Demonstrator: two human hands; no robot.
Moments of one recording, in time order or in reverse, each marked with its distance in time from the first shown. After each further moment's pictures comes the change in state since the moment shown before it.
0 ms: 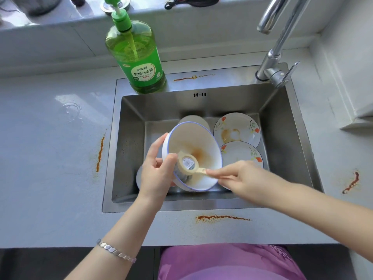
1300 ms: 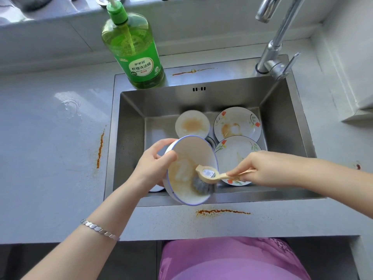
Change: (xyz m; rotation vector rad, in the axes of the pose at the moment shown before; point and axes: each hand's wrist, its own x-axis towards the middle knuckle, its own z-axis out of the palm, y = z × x) left_hand 0.019 0.000 -0.018 0.283 -0.250 -0.098; right_hand 0.005 0.025 -0.031 -0.362 -0.252 0.145
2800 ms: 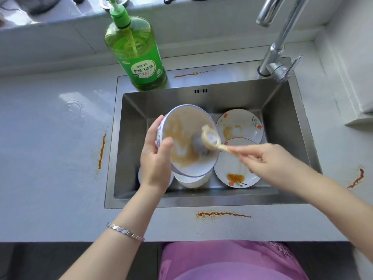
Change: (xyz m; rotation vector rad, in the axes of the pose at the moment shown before) left_hand 0.001 0.008 0.028 -0.344 0.360 0.403; right_hand -0.013 -0.007 0.003 0.461 0.452 -0.069
